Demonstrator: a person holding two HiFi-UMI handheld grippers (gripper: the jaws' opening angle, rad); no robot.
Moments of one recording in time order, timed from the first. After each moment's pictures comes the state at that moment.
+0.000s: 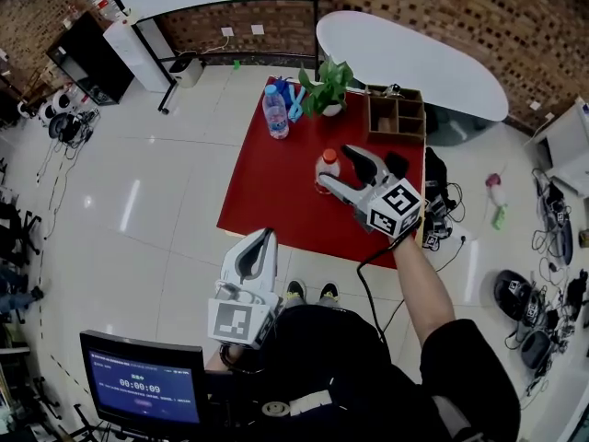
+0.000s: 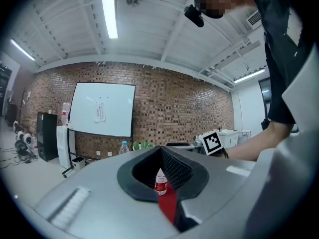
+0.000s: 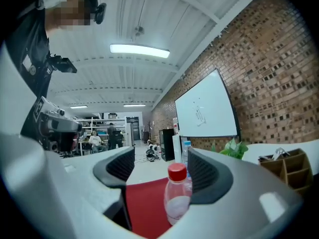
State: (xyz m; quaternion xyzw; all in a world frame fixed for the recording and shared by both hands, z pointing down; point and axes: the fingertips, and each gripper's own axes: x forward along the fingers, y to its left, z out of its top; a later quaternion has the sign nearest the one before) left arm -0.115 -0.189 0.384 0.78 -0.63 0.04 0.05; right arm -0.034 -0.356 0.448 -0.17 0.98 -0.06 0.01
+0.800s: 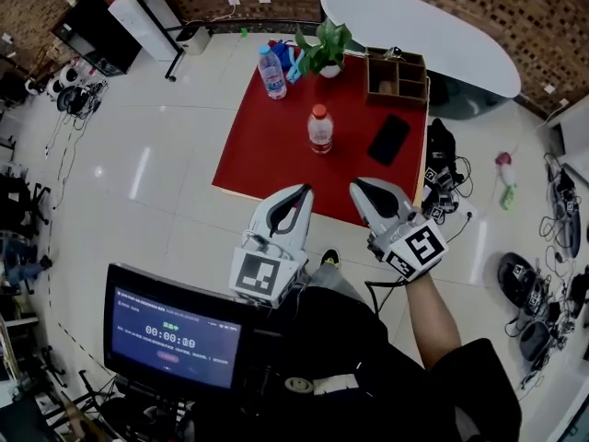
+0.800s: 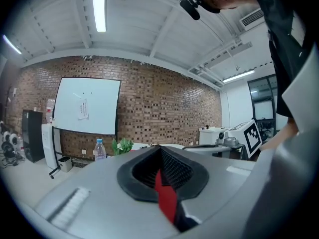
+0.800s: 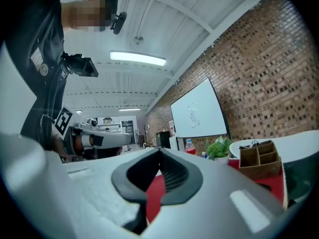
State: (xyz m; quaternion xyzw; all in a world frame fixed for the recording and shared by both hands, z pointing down) left arm -0.010 -0.201 0.394 0.82 -0.57 0.04 0.04; right arm 0.068 -0.233 0.426 -0.22 0.97 -0.08 0.03
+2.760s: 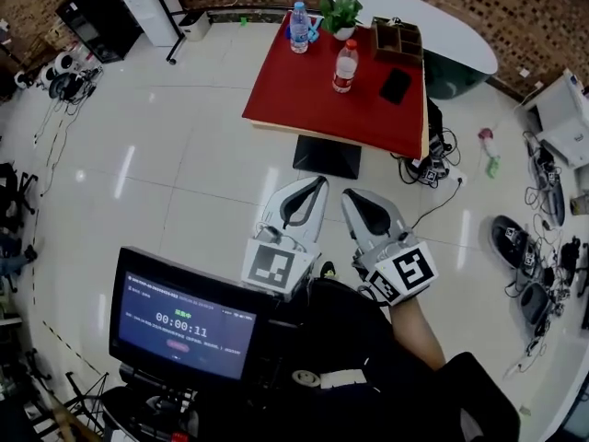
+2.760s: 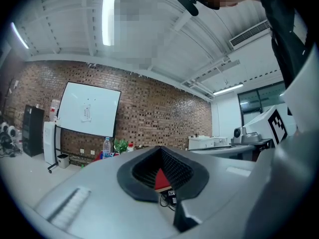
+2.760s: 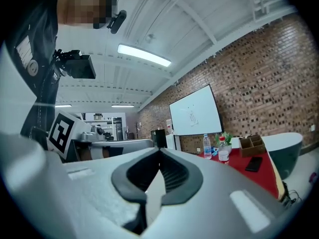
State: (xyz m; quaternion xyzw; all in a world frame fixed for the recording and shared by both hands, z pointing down) left arm -0.055 0.062 0.374 0.85 -0.53 -0.01 0.04; right arm -0.009 0.072 0.389 -0.31 0.95 -0.07 0.00
